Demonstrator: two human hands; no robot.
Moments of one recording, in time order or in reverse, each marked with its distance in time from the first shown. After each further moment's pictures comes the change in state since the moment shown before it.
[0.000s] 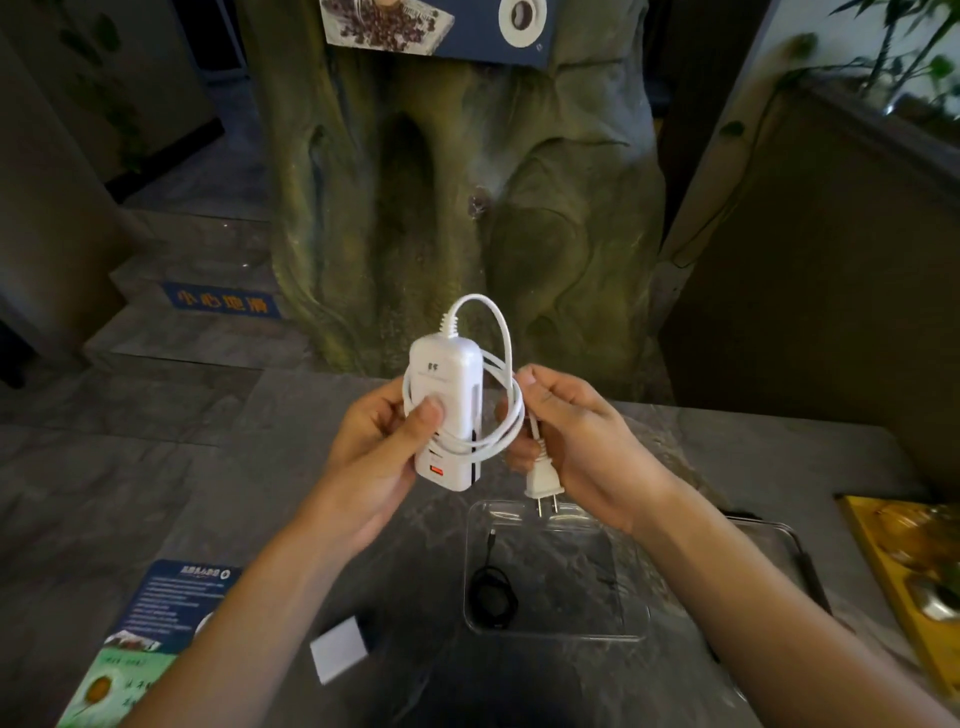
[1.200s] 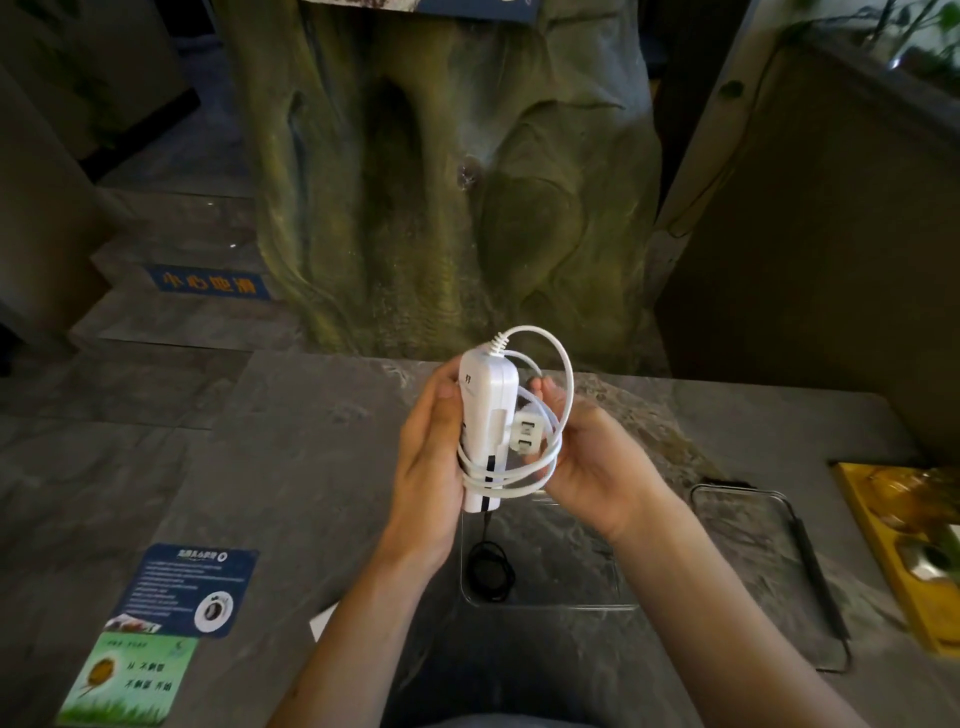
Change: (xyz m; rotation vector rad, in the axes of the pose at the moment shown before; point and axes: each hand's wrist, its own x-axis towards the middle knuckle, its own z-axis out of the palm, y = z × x) left_hand -0.006 -0.038 0.052 0.076 0.263 0.064; right_hand -0.006 0.035 -0.017 0.718 0.241 0.223
